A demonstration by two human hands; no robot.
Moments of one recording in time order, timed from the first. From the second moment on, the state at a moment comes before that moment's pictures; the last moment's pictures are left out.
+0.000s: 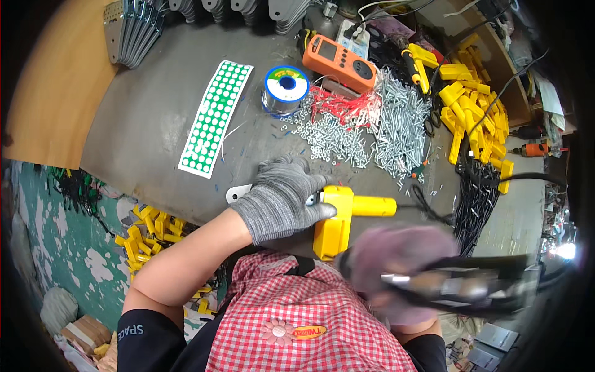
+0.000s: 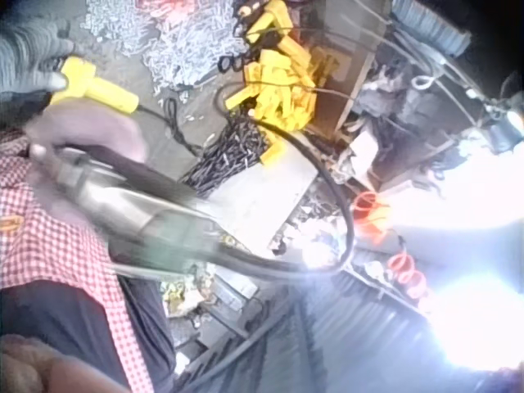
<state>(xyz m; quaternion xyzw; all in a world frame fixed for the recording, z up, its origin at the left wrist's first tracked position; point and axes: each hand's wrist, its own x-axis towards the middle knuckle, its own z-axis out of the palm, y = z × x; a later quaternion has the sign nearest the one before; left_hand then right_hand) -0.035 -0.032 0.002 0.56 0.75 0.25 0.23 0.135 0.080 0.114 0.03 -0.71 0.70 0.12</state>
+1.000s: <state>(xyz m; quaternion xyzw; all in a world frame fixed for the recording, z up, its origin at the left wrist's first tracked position) -0.052 0.011 -0.021 0.51 0.84 0.18 0.06 0.159 0.192 0.075 -0.22 -0.20 0.88 0.37</state>
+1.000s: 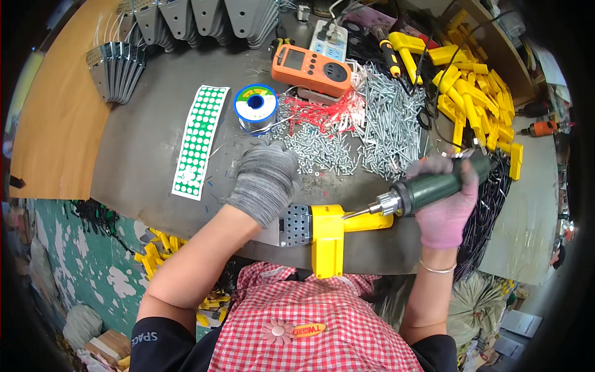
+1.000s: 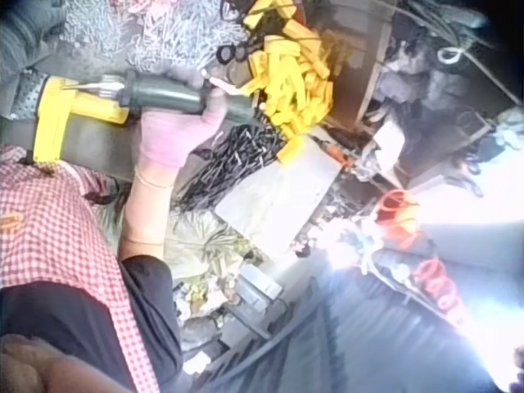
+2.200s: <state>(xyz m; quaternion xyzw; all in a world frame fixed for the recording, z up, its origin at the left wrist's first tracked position) -0.024 -0.048 -0.017 0.51 0.69 0.48 0.19 0.170 0.179 0.013 -0.21 -0.15 0.86 0.44</state>
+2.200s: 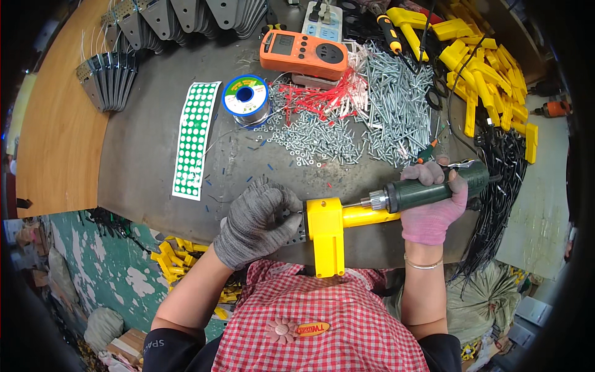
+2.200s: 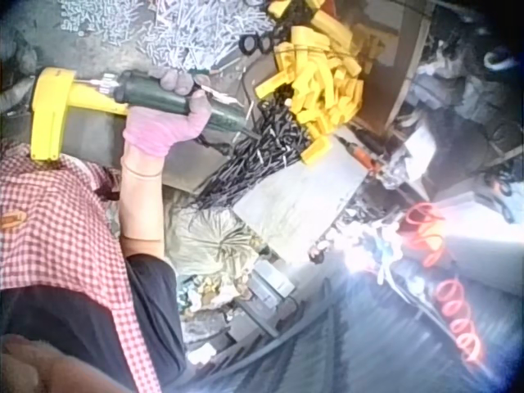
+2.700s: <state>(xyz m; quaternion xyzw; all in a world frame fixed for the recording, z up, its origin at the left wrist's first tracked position) -0.022 -0.048 -0.011 0.51 0.69 0.47 0.18 0.172 0.179 0.009 -0.18 -0.15 0.88 0.42</state>
